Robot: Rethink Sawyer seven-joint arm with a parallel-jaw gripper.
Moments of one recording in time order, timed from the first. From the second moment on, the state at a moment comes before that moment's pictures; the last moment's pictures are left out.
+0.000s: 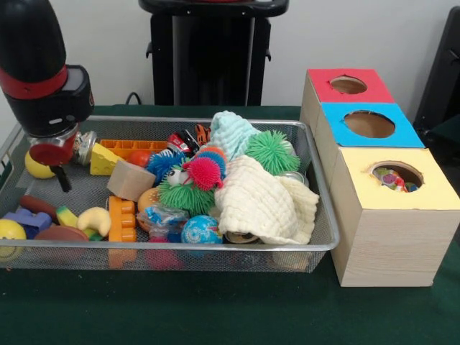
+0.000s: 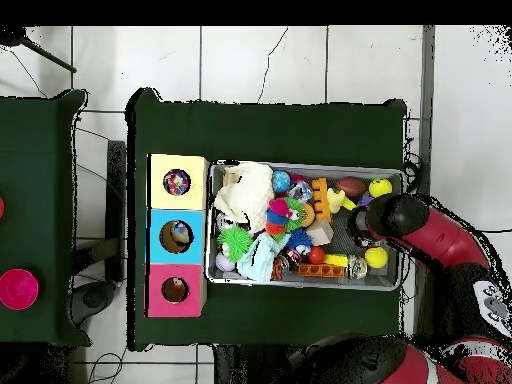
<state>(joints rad) -0.57 -0.34 -0.10 1.32 -0.05 0.81 2.72</state>
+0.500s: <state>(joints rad) -0.55 -0.32 -0.09 1.29 -0.06 0.80 2.72</state>
